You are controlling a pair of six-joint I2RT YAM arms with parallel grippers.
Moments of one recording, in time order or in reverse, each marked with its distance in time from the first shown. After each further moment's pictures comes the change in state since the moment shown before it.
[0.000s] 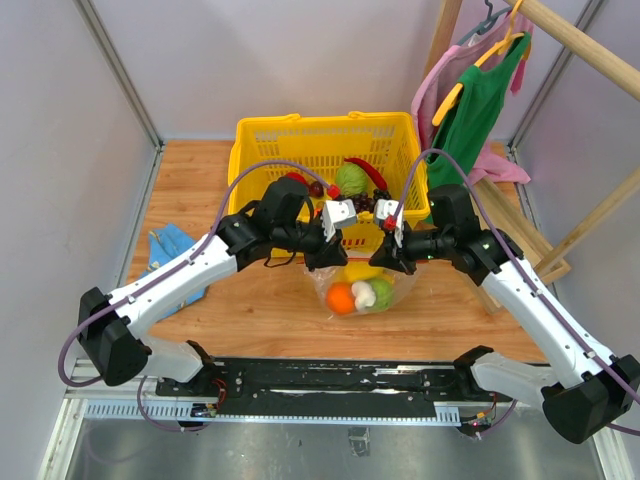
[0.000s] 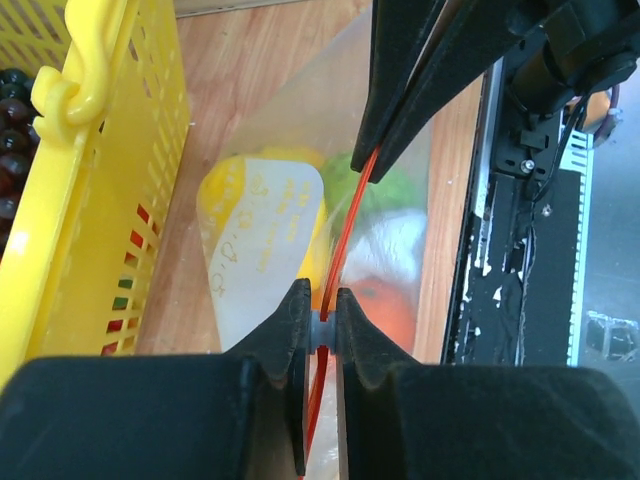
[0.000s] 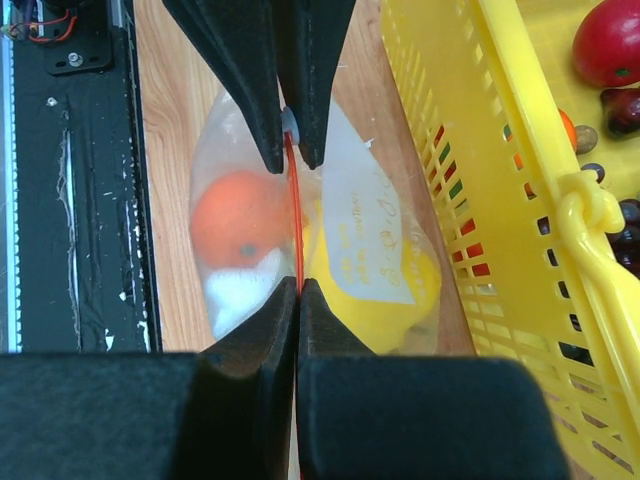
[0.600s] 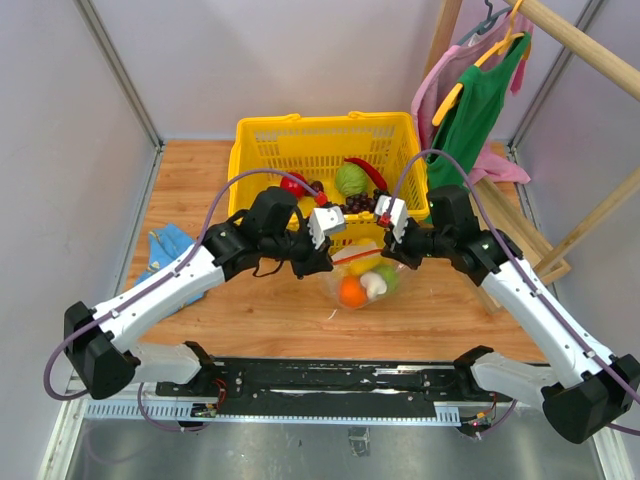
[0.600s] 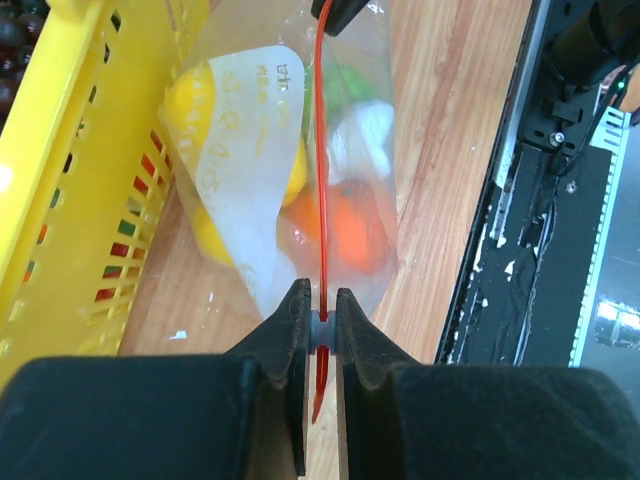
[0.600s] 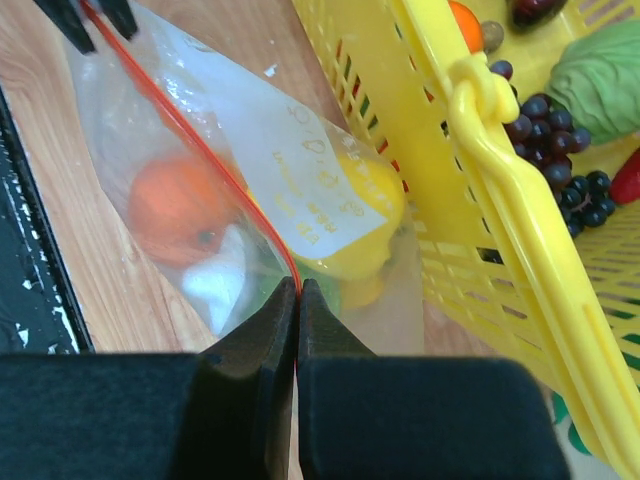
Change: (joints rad) left arm 0.000 -0.085 -0.064 -0.061 -0.087 -0.014; right arm 0.000 0.000 -0.003 -0.010 0.262 -0.004
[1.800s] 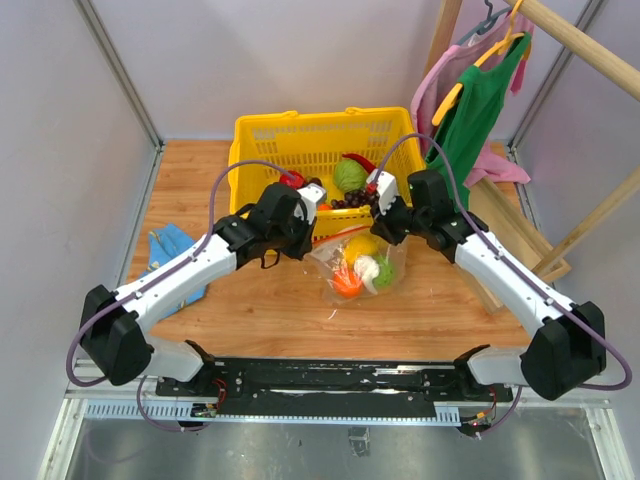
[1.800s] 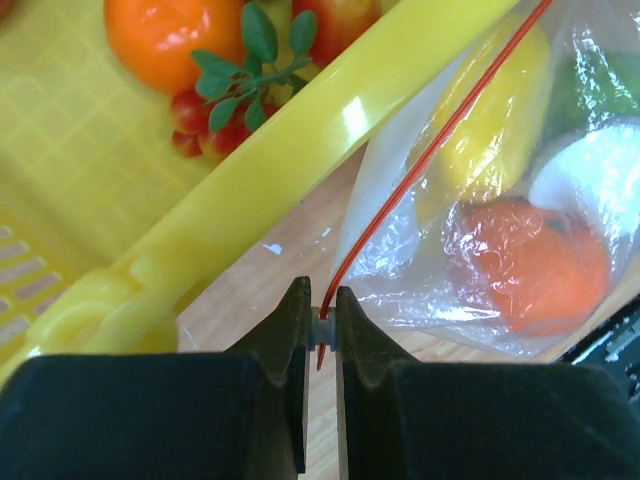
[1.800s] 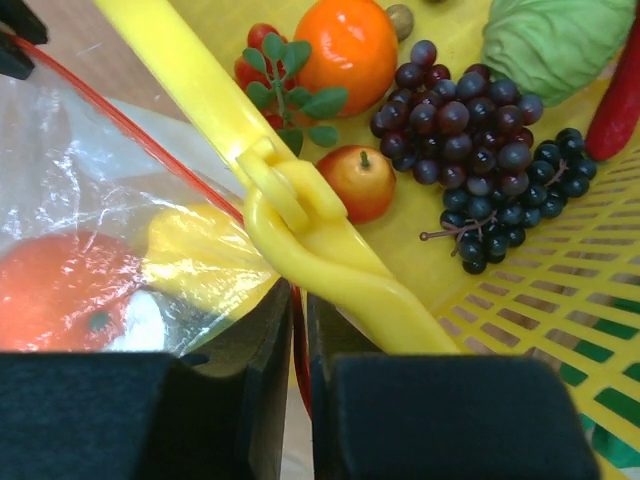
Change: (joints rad) left arm 0.068 0.095 -0.023 -0.003 -0.427 -0.296; right arm -0.023 0.225 0.008 0.265 0.145 0.194
